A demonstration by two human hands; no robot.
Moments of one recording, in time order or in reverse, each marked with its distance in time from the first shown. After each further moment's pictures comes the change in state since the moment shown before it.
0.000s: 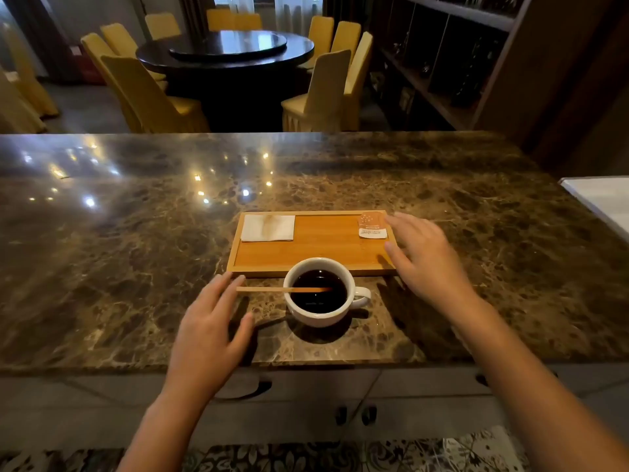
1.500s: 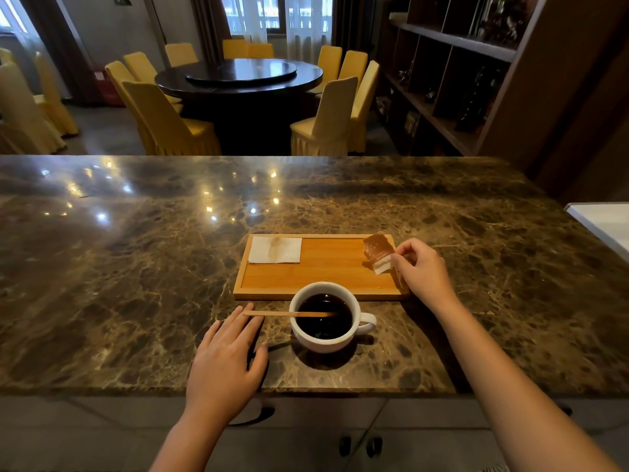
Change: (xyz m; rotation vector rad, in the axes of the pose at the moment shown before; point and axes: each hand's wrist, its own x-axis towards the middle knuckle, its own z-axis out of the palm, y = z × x) left_hand -0.002 -0.004 0.023 0.150 -0.023 0.039; right_hand 0.037 0.020 0.031 0.439 0.027 0.315
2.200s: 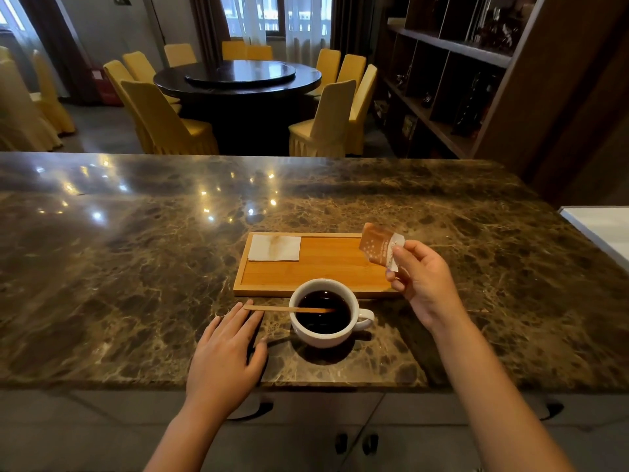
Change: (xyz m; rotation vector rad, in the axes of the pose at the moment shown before) left_hand 0.001 0.000 -0.001 0.012 -0.006 0.006; right_hand -0.047 -0.041 -0.015 0.928 -0.115 0.198
